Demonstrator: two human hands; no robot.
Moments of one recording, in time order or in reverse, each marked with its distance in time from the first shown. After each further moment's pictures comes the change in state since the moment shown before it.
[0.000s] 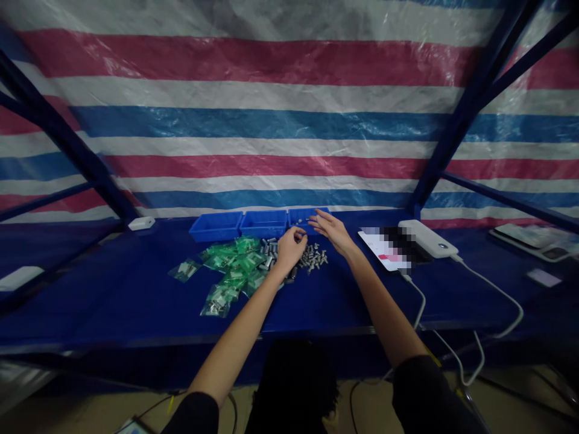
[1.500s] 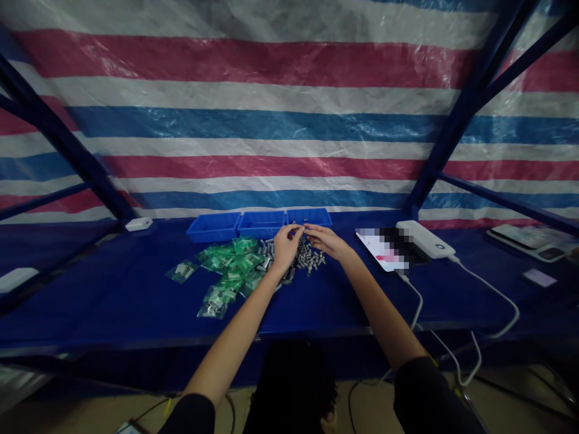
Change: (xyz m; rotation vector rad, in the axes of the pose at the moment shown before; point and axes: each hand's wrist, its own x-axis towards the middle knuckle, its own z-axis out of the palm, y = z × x) left_hand 0.002 0.007 -0.005 -0.165 0.145 0.071; right_hand -0.016 -0.012 0.016 0.126 -0.078 0.394
